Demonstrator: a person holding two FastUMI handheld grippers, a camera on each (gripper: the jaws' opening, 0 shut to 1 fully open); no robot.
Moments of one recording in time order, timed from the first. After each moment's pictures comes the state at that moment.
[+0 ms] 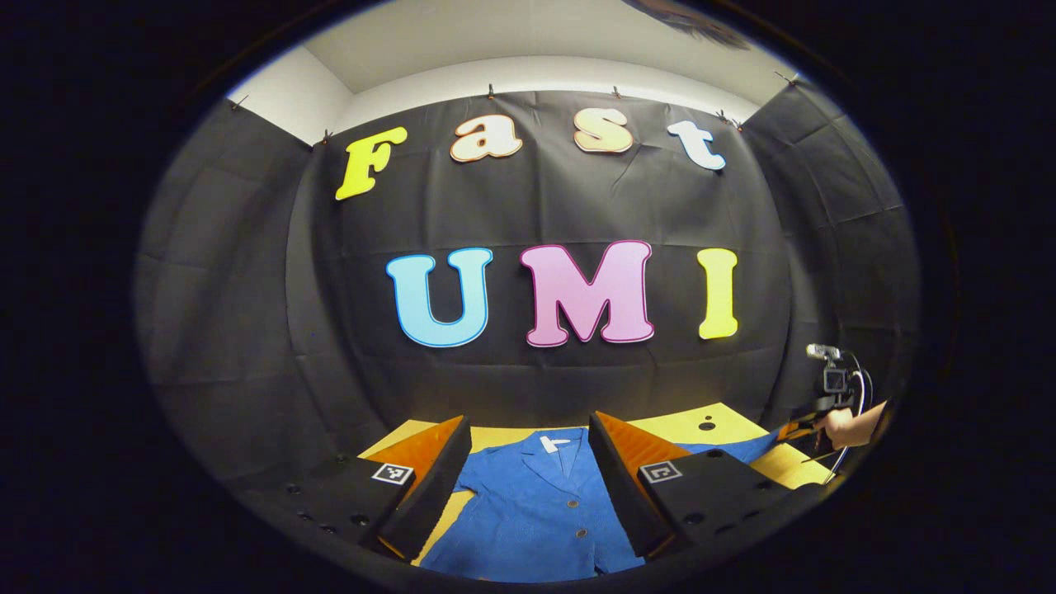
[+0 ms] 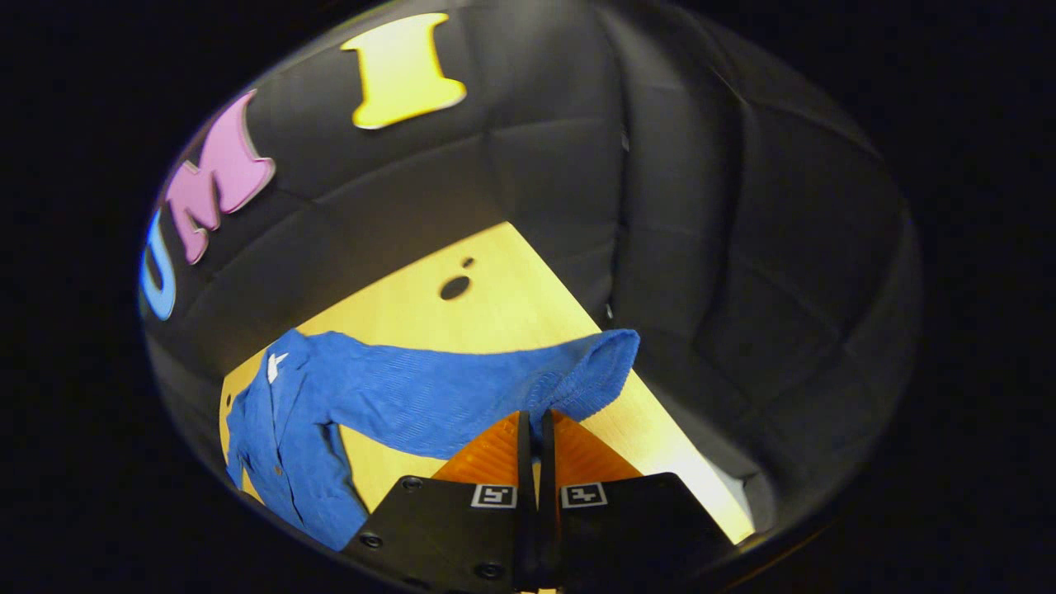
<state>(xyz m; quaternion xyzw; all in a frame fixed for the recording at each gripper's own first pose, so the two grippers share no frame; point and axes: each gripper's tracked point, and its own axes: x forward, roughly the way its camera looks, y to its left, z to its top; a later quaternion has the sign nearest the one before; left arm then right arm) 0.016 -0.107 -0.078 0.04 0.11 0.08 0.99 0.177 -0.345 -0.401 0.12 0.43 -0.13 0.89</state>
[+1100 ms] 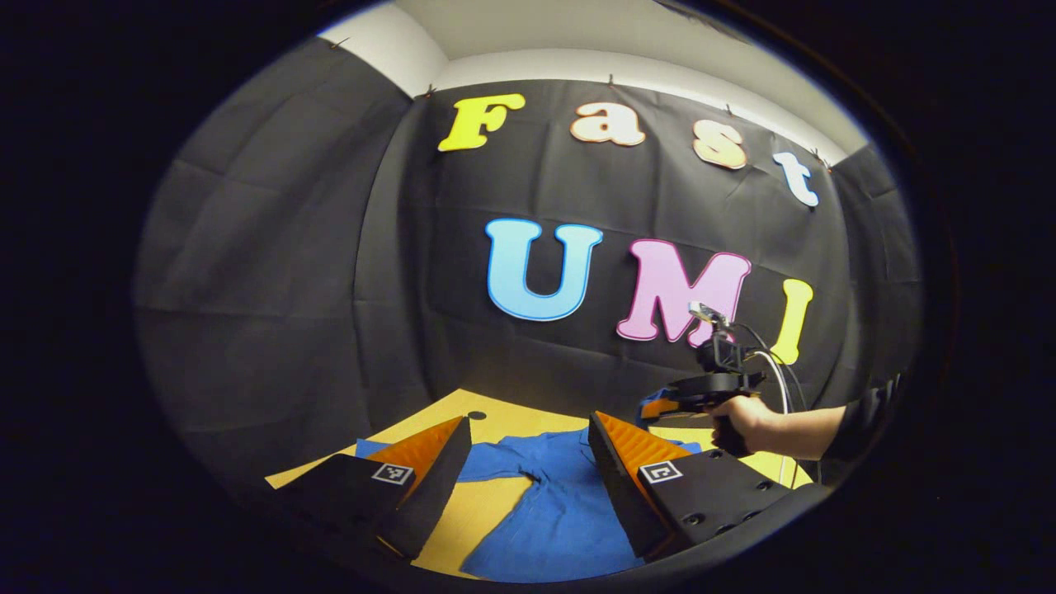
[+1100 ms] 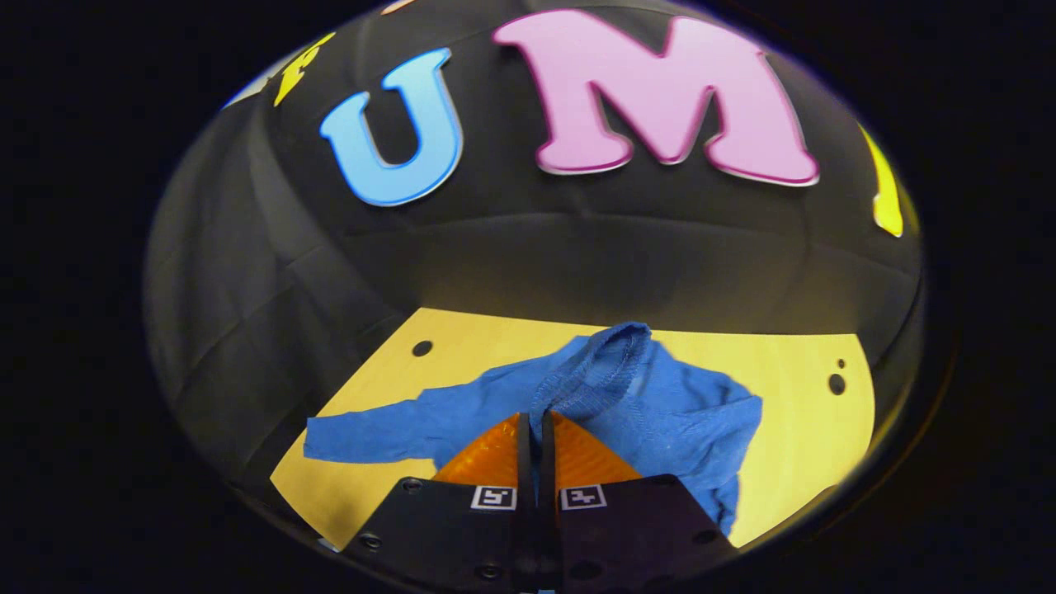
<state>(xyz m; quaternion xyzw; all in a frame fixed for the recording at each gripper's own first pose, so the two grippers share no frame) -0.014 0.074 -0.130 -0.08 0.13 0.18 0.97 0.279 0.214 -0.350 0.07 0.41 0.22 0.88</state>
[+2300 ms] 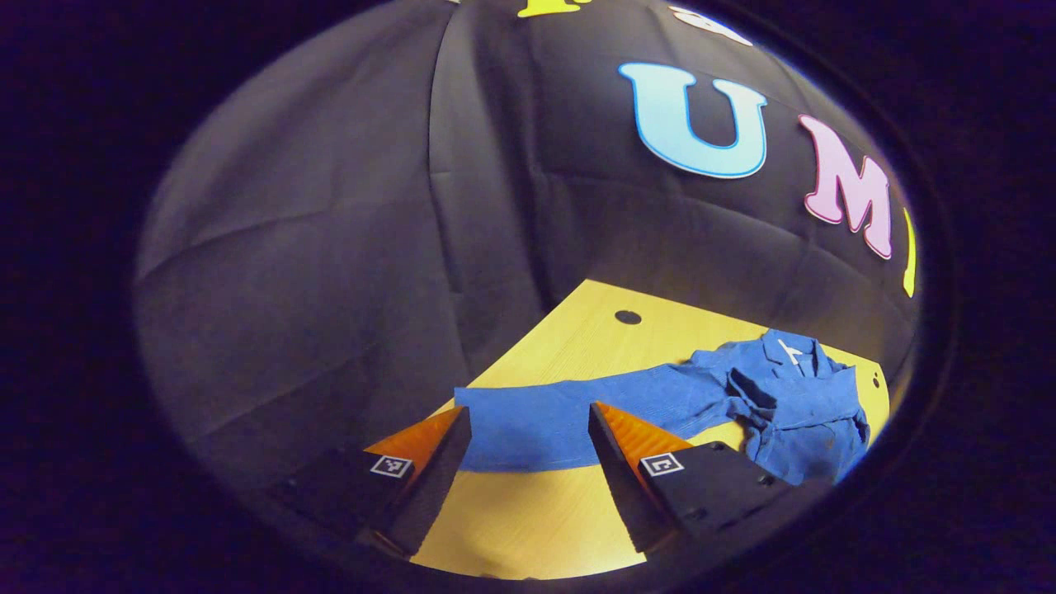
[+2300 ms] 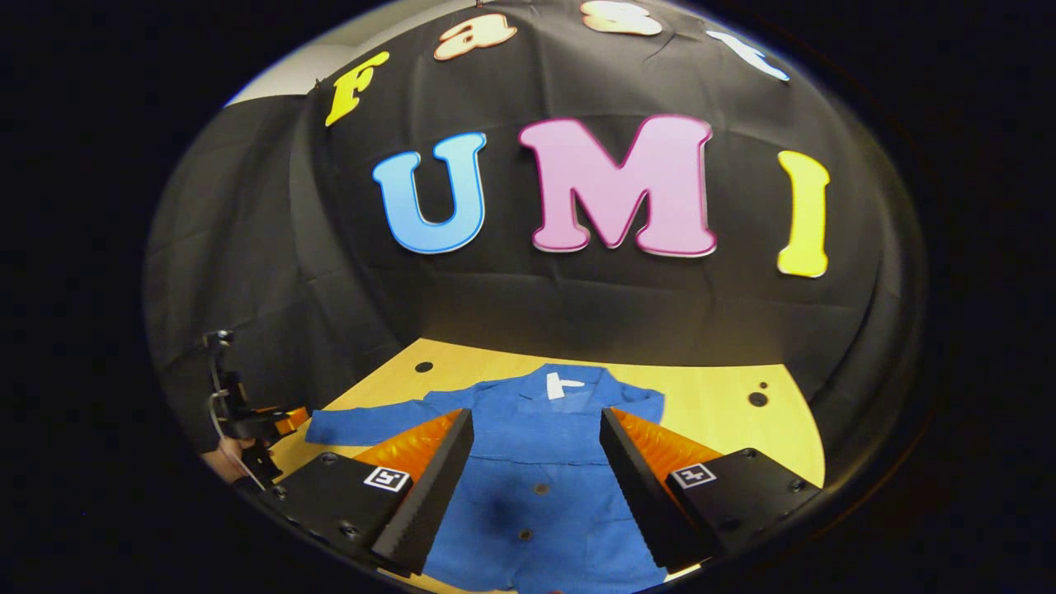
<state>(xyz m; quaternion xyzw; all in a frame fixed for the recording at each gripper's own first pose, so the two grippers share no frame) 0.012 0.336 -0.378 -0.09 0.37 0.30 0.87 0.139 0.064 -0.187 0.04 0.27 0.15 0.95</state>
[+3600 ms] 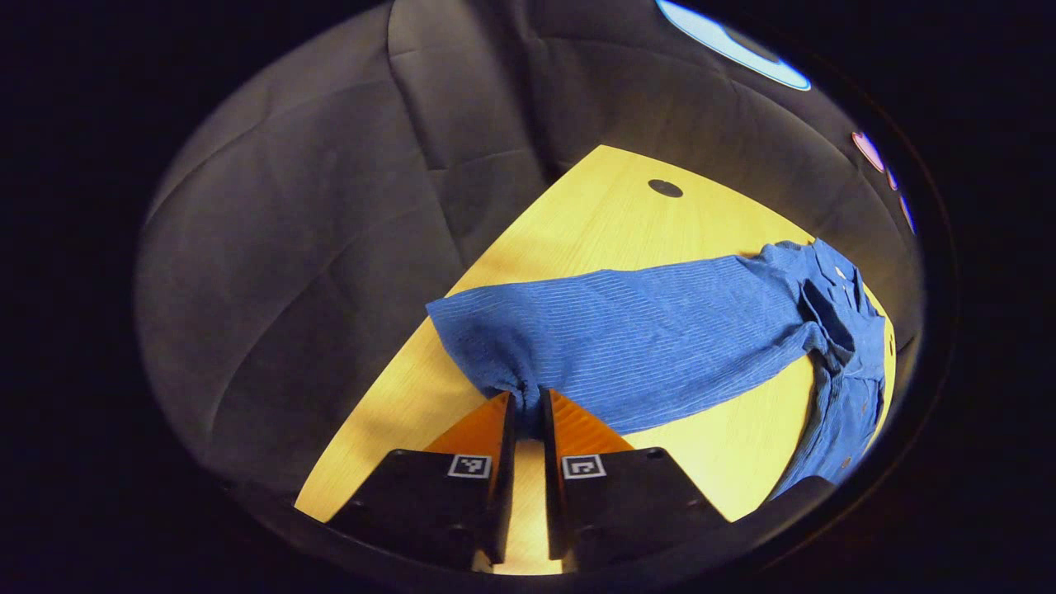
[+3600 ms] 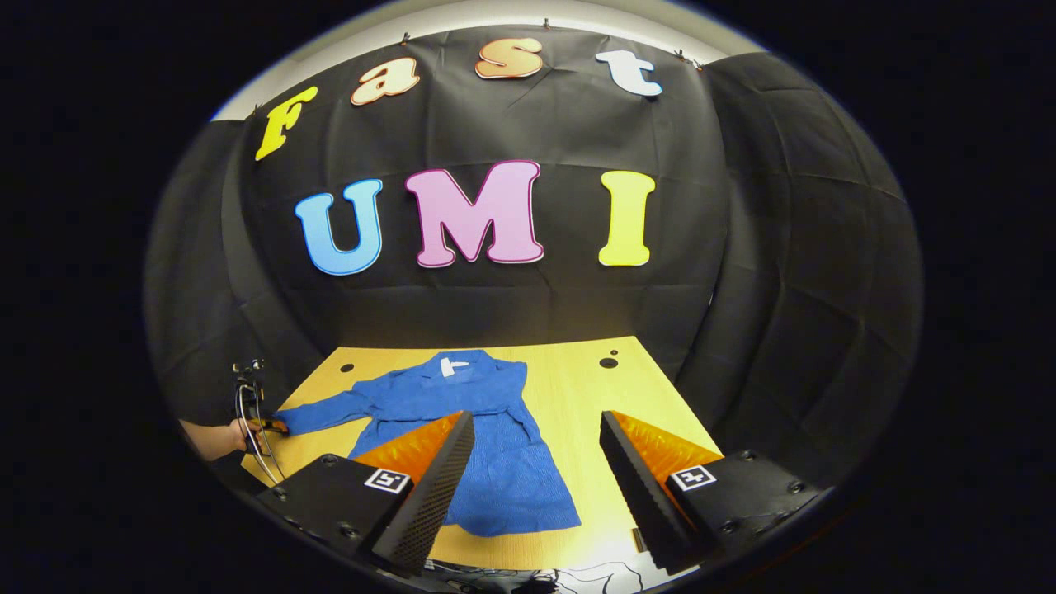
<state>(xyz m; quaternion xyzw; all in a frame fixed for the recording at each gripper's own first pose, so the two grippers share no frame) 0.007 0.349 -0.471 -0.12 0.54 0.25 0.79 -0.017 -0.075 -0.138 0.03 0.29 -0.02 0.96</state>
